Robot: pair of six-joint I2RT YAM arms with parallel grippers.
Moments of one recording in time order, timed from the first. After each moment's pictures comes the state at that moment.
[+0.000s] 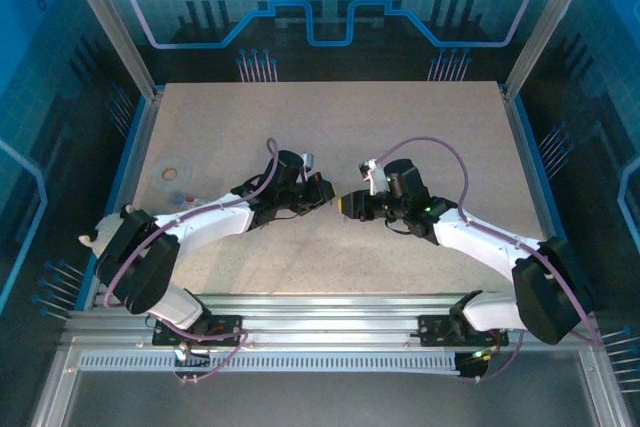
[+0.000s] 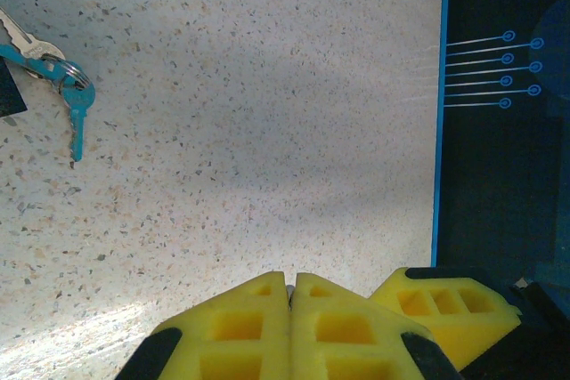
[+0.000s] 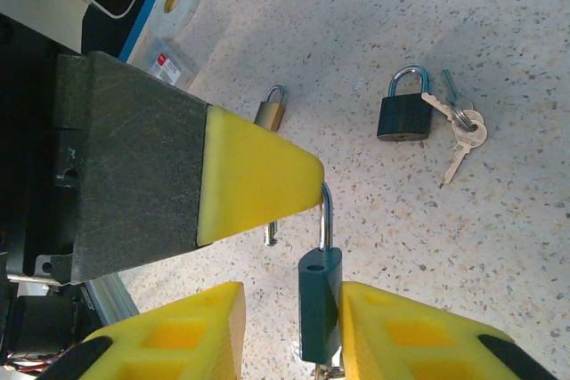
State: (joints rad) left arm -0.62 1.52 0.87 0.03 0.32 -1.06; right arm 0.57 1.32 0.70 -0.01 -0.43 0.50
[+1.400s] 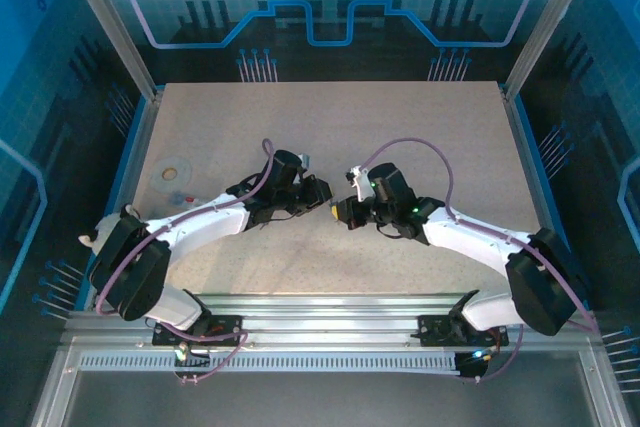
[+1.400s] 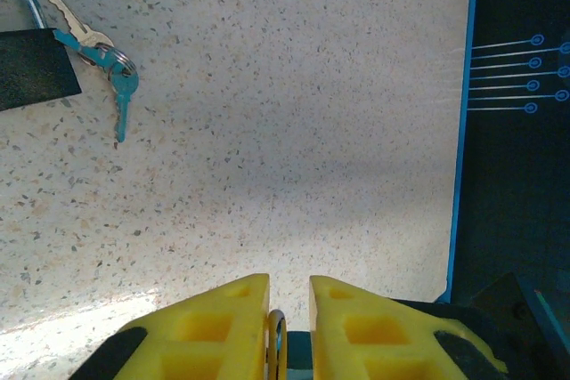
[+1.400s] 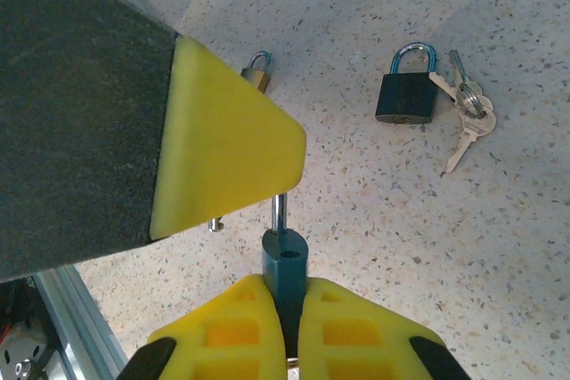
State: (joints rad) left arm -0.62 1.48 0.88 -0.08 0.28 -1.05; right arm 0.67 1.37 0.75 -0.08 -0.31 0.41
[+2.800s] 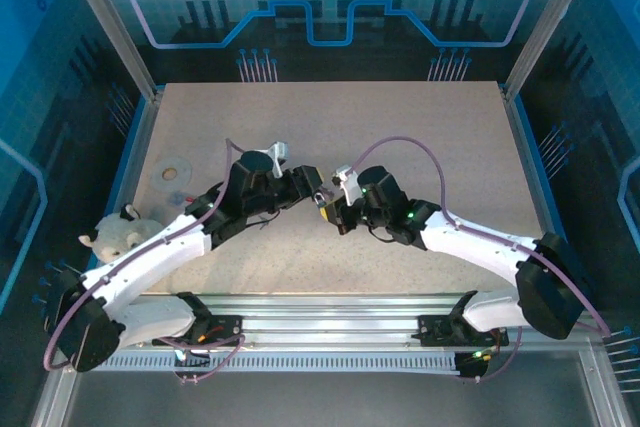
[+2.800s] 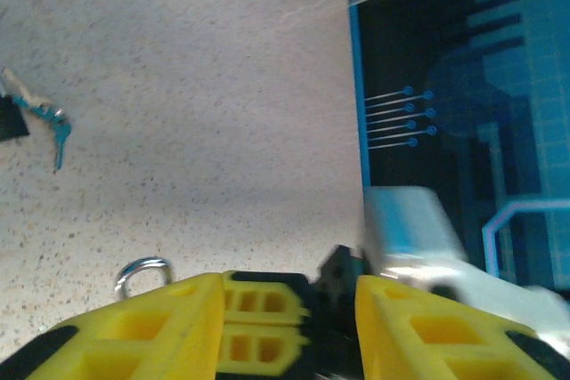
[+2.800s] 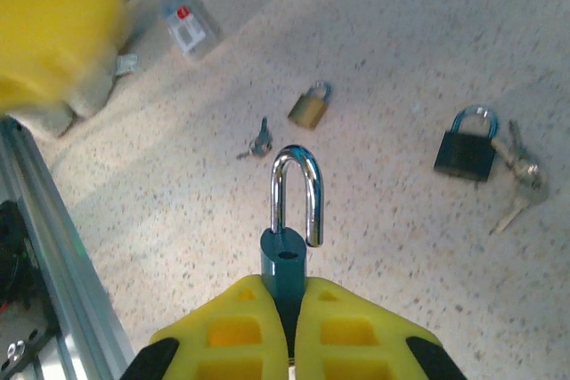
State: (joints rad) left arm -0.65 1.13 0.87 -0.18 0.18 -1.07; right arm 0.77 1.33 0.78 -0.08 -0.24 0.31
